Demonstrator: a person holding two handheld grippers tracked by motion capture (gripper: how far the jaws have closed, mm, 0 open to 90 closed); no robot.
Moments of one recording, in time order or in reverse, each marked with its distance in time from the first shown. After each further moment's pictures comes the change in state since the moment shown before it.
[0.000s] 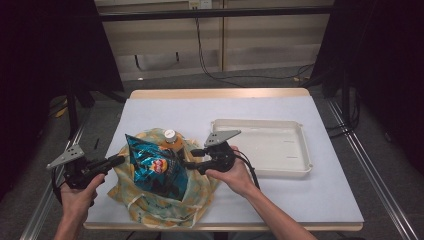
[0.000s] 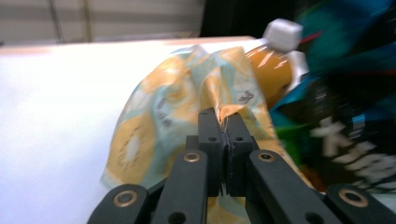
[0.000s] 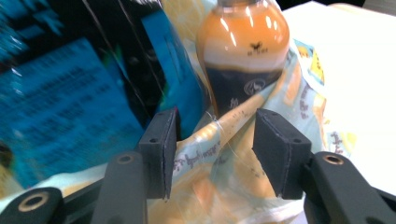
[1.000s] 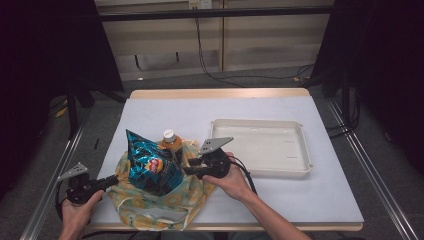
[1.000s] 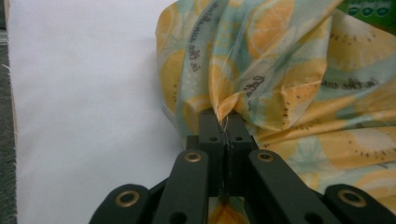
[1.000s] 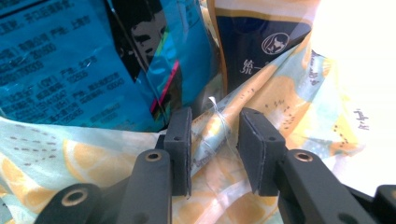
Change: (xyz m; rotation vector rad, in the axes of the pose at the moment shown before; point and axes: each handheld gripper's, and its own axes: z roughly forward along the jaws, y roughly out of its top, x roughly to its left) left arm 0.031 -0.071 -0.001 0.170 0.066 -0.132; right arm 0.006 -0.015 0.016 0.064 -0.007 -0.025
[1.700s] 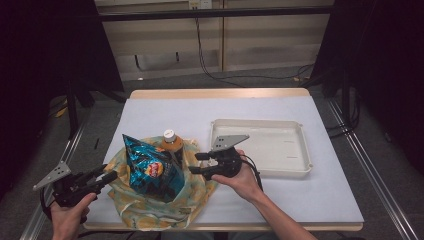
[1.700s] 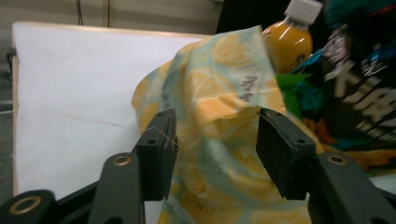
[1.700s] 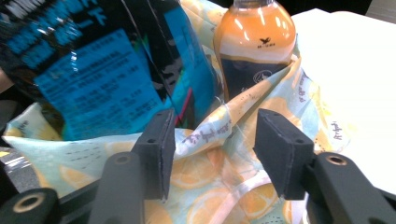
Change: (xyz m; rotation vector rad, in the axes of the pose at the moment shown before) left arm -0.035 0.028 -0.035 -0.232 -0.048 0.087; right arm 0.003 0.006 -0.038 -0.096 0.022 0.008
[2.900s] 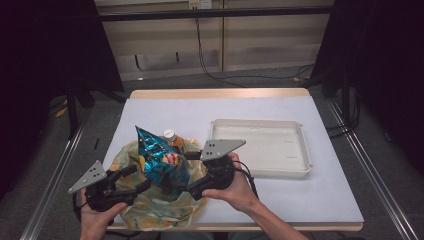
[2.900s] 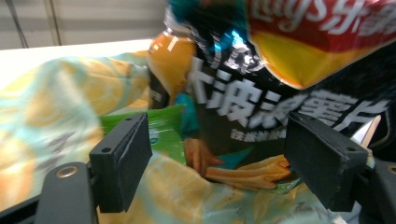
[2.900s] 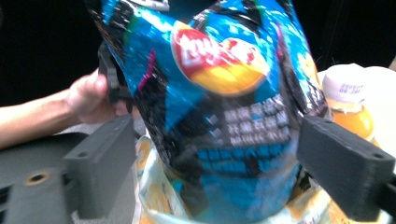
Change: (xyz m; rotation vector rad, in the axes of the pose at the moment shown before) left arm -0.082 0.012 0.046 0.047 -0.118 0.115; right arm 0.062 0.044 -0.014 -0.097 0.077 -0.068
